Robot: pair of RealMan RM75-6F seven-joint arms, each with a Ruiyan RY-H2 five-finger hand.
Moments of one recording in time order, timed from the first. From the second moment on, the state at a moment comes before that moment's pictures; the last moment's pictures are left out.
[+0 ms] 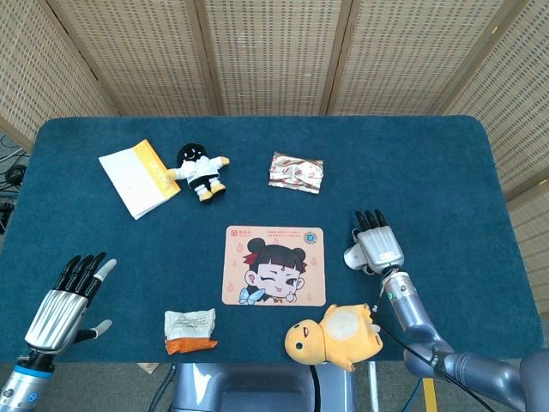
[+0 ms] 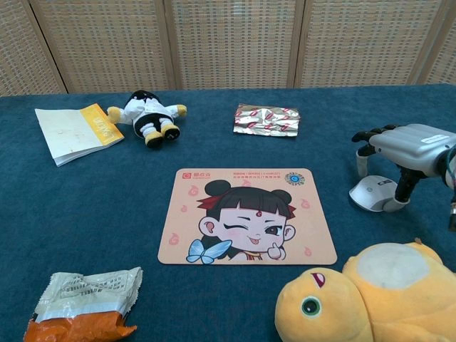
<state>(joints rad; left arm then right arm) -0.10 -1.20 0.06 -1.70 1.70 1.47 0.22 0.66 -1.58 0.13 -1.31 -1.00 0.97 -0.57</state>
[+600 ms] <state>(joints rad) -0.11 -1.19 0.06 -1.70 1.69 1.47 0.21 0.67 -1.60 0.12 -1.30 -1.02 0.98 -0.57</state>
